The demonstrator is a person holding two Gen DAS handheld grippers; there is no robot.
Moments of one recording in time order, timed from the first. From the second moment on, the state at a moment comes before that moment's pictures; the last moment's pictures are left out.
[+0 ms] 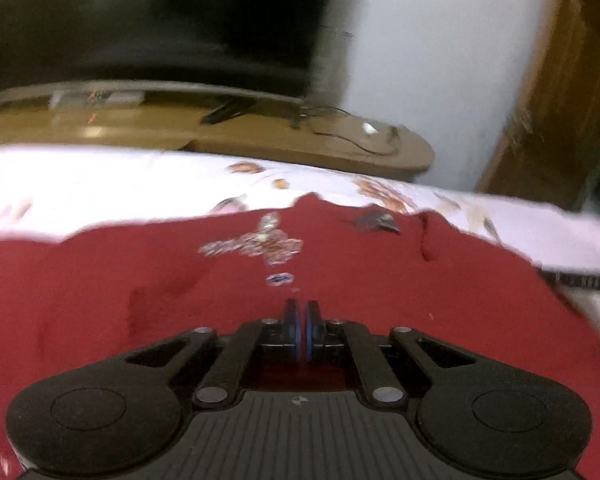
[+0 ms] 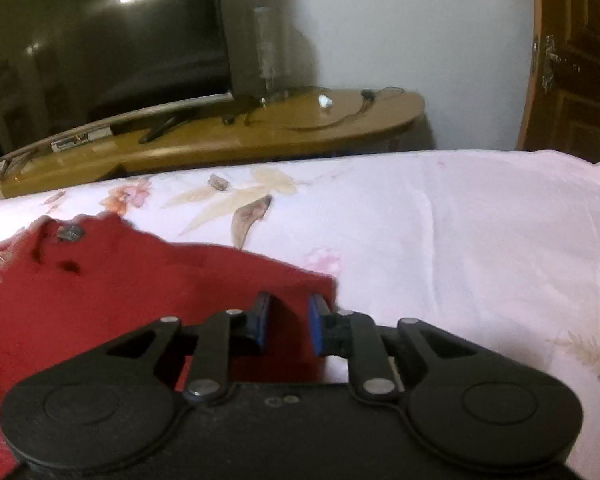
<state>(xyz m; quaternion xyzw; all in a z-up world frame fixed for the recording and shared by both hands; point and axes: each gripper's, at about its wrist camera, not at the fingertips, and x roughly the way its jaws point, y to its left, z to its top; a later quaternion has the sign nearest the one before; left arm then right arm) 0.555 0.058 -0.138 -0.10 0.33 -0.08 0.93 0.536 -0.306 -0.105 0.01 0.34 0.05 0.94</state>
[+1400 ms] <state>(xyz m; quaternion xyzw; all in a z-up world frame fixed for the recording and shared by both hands) 0.419 0.506 -0.169 -0.44 0.22 0.21 0.84 0.318 -0.259 -0.038 0.04 0.33 -0.02 0.94</state>
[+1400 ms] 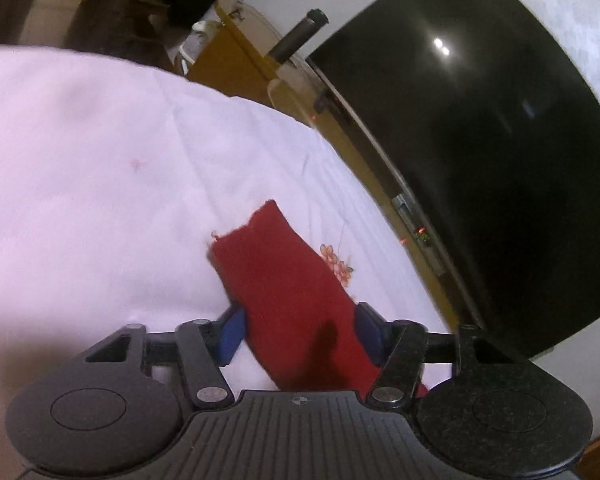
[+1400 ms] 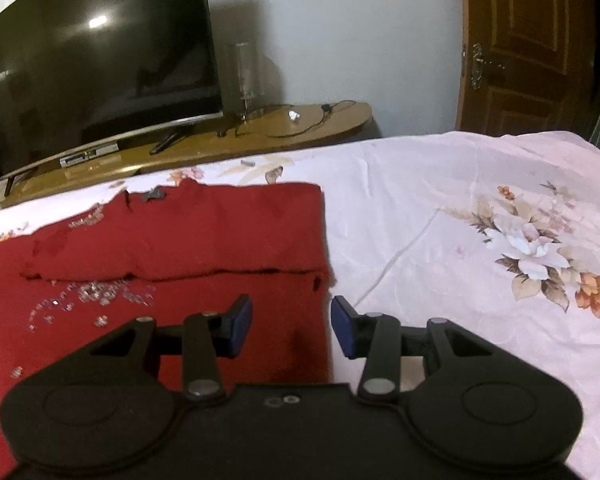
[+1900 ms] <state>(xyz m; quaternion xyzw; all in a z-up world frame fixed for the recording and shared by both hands) 0.512 0.237 -0.059 -0.21 0.24 -0.04 0.95 0.301 -0.269 -0.036 0.09 0.32 -0.03 0.94</state>
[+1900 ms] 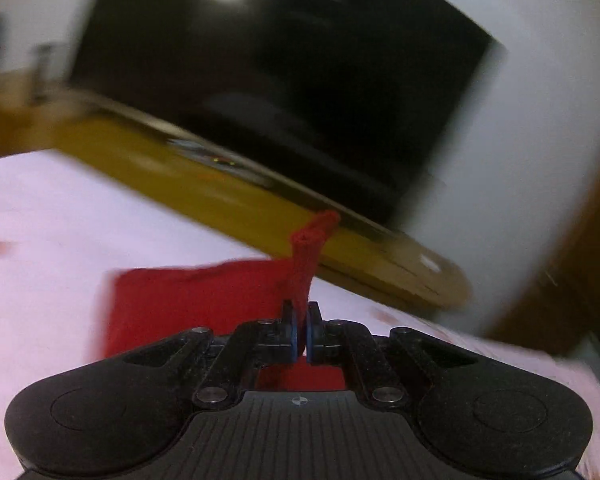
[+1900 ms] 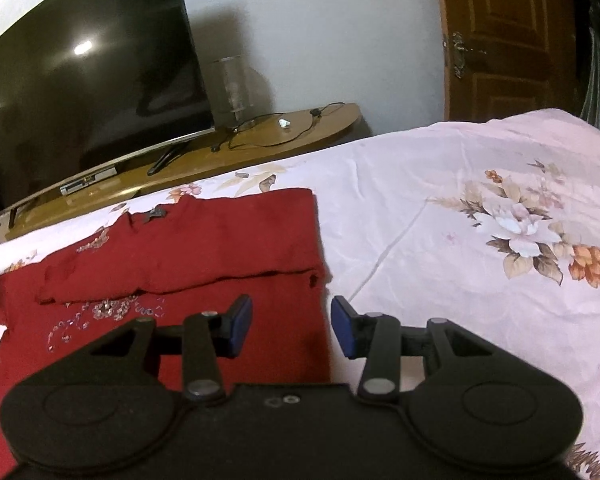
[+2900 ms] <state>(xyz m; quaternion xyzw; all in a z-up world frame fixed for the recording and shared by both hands) 0.457 0.120 -0.129 -0.06 0.33 0.08 0.94 0.445 -0.260 -0.091 0.31 0.36 0.12 0.87</state>
